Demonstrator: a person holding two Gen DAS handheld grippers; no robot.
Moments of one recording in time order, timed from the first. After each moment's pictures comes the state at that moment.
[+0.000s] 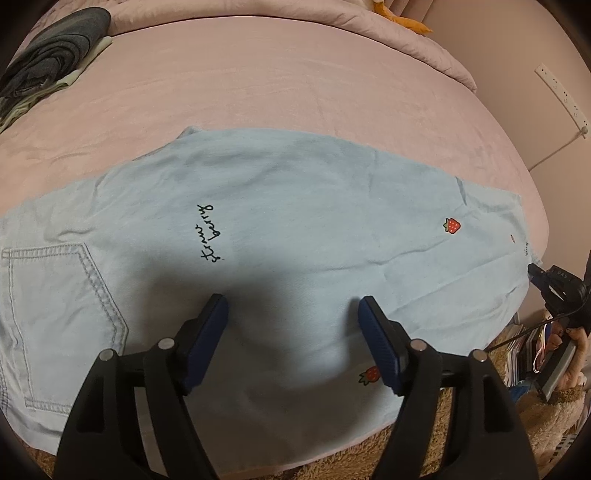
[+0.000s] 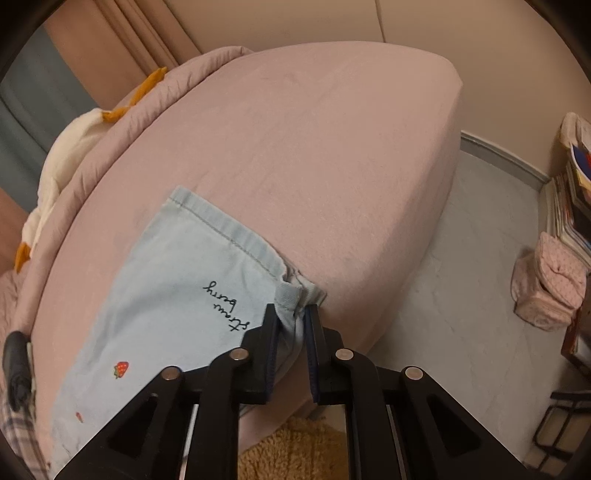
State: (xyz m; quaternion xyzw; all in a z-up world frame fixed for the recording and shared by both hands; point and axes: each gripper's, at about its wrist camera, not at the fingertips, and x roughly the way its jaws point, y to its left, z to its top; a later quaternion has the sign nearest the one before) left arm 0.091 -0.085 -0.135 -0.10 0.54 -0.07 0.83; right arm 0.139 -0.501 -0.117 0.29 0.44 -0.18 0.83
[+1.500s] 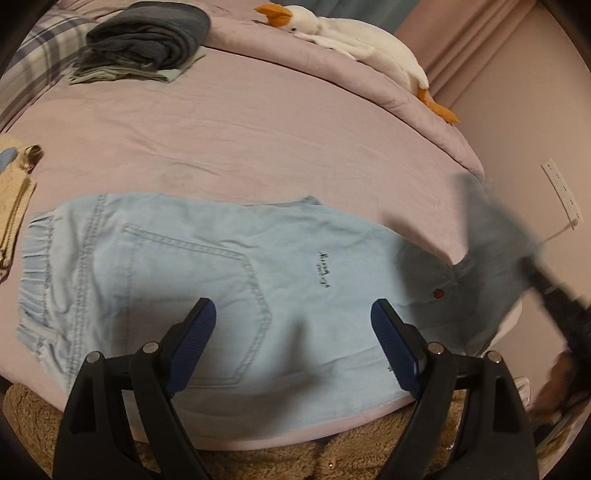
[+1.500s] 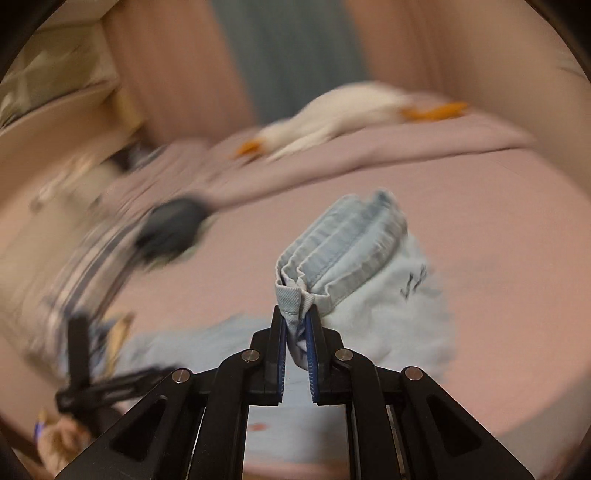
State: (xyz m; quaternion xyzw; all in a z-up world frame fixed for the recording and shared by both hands) left arm 0.035 0.016 -0.085 -0.23 0.46 -0.01 0.86; right arm 0.142 -0.208 0.009 0.07 0.40 0.26 0.88
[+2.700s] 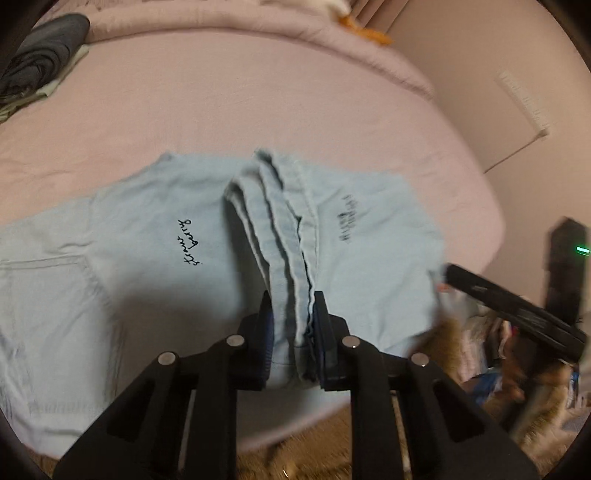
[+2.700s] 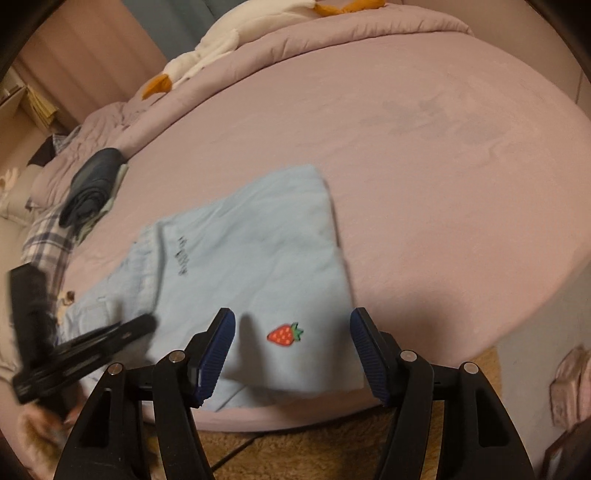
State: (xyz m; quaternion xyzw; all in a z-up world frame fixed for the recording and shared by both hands) left arm 0.064 -0.076 -0.090 -0.15 0.51 -0.16 0.83; right arm 0.115 -0.287 -0.077 0.12 0.52 0.10 0.84
